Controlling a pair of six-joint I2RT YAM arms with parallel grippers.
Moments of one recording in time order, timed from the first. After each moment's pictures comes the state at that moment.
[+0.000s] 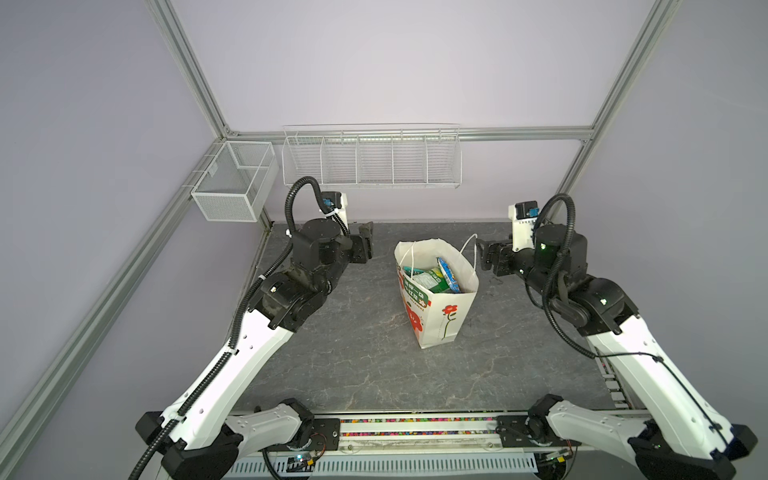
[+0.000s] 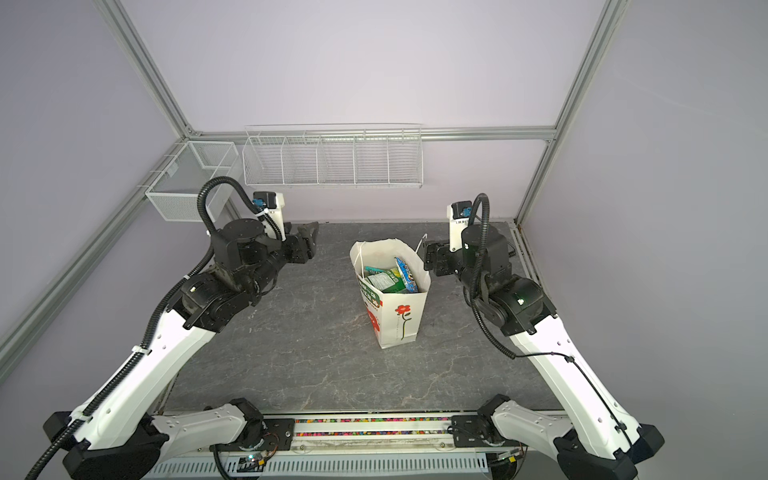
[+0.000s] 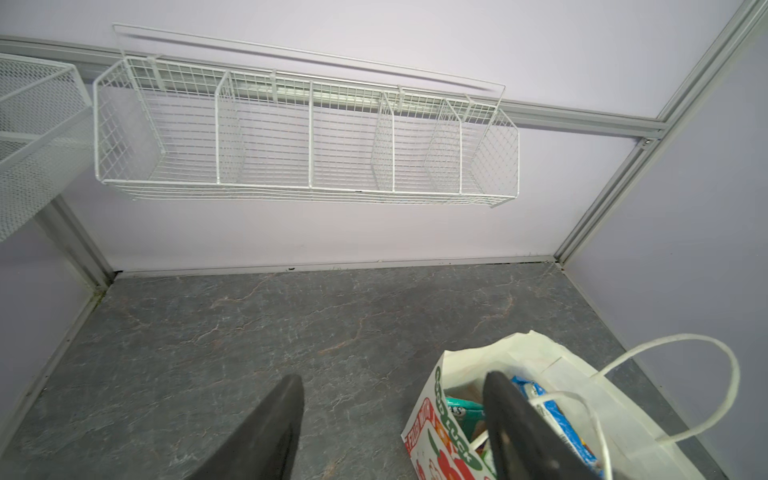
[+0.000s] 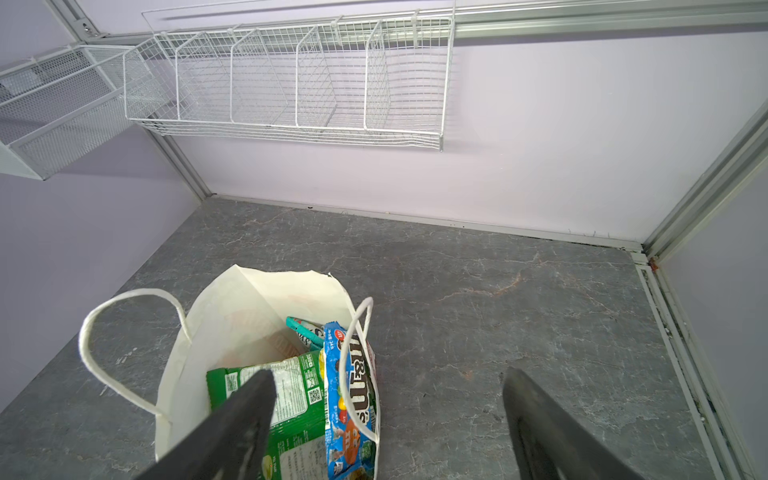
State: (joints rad) left arm -0.68 1.16 1.44 -0.52 -0.36 -0.26; right arm 0.57 1.09 1.39 -0.66 0.26 0.20
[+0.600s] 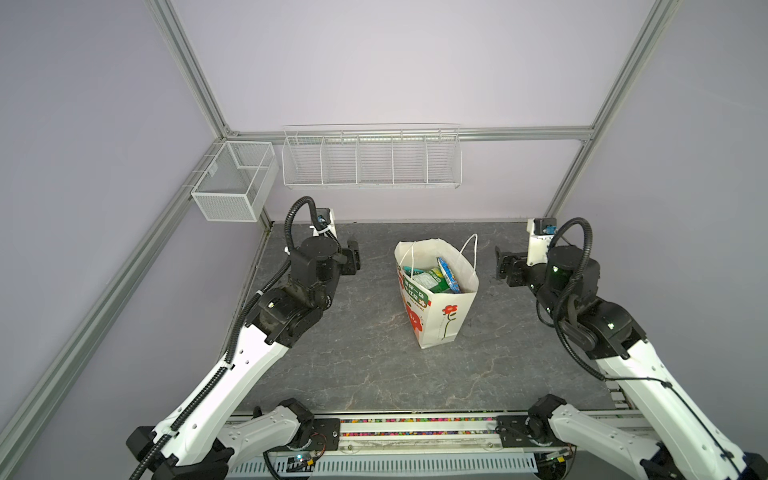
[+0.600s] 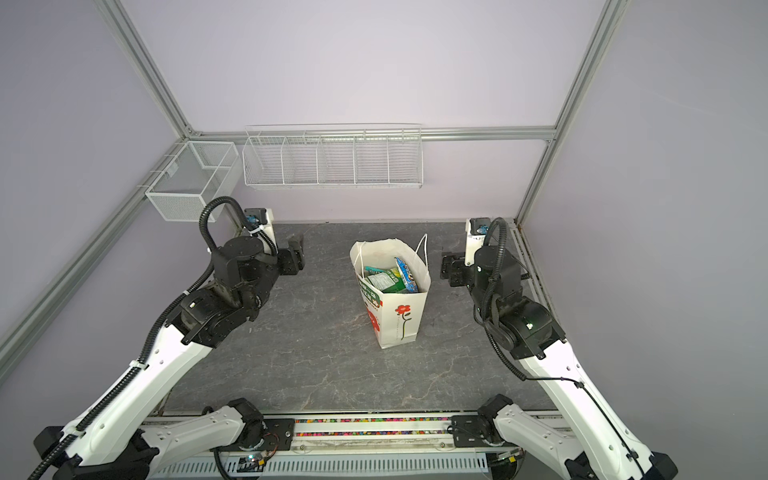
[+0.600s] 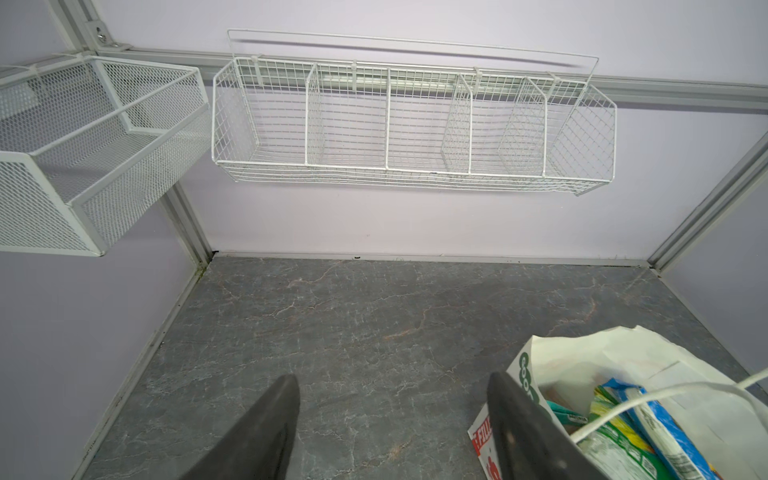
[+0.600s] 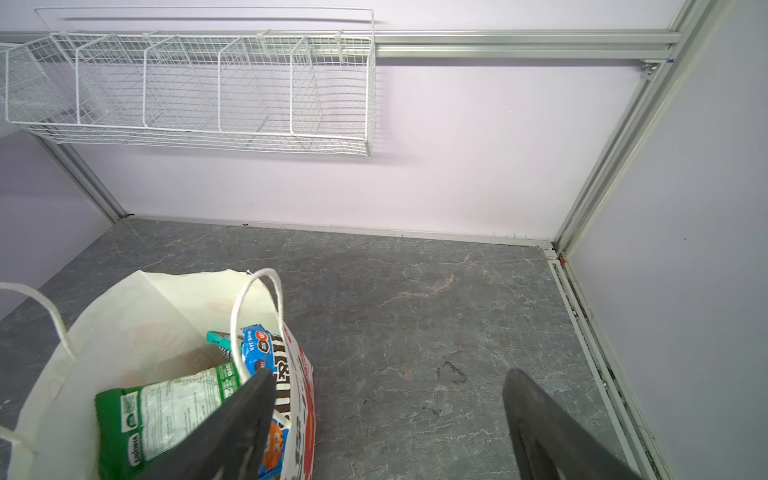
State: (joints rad) left arm -0.68 1.07 1.29 -0.50 -0.54 -0.22; right arm 0.54 0.93 1.19 -0.56 0.43 0.14
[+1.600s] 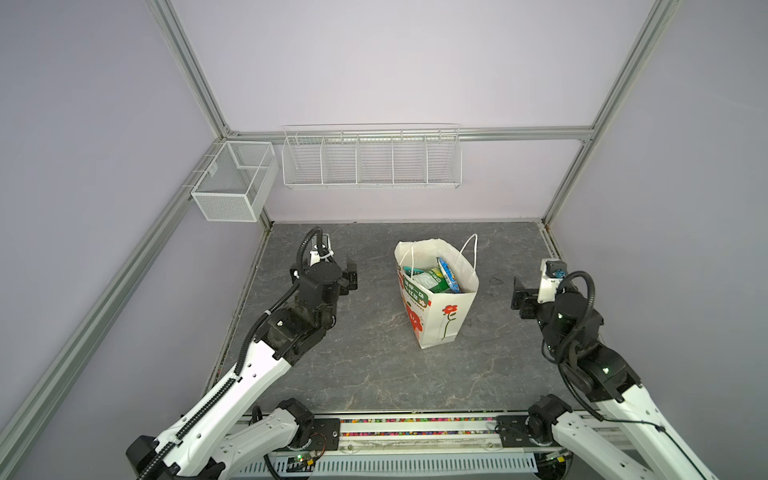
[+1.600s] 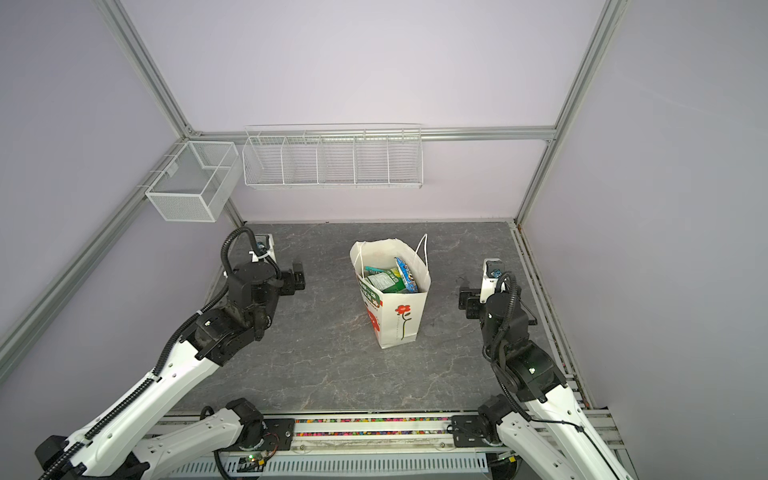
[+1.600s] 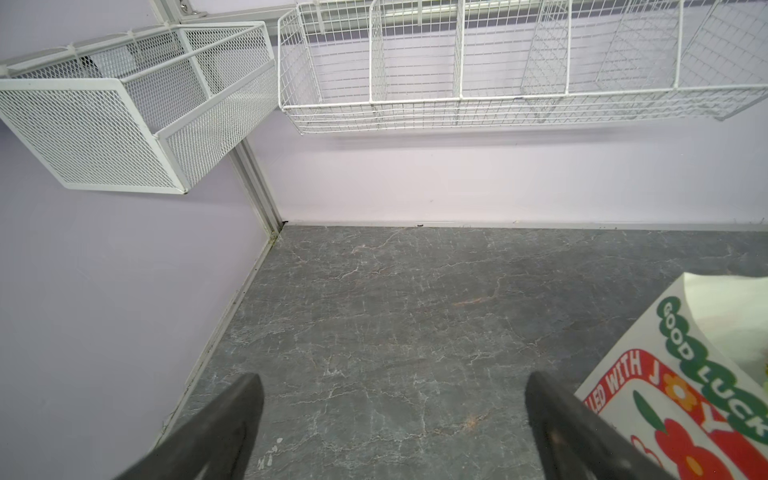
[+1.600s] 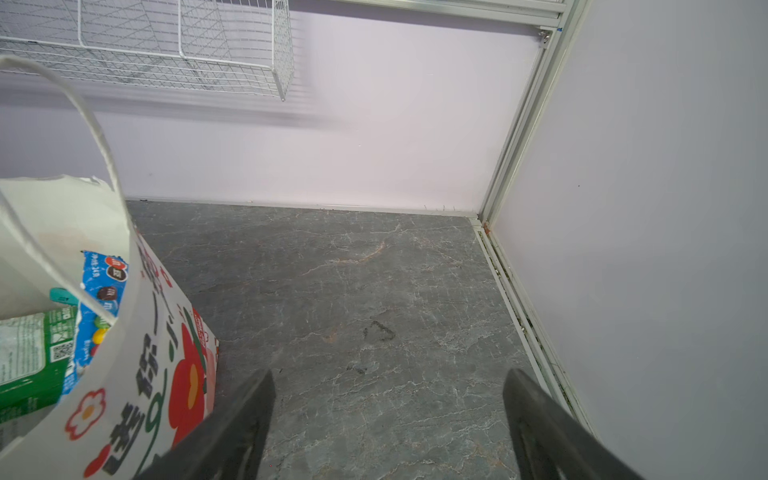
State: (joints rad) left arm -0.68 0.96 1.01 -0.41 -0.71 -0.18; right arm 0.49 0.61 0.76 -0.42 0.56 0.05
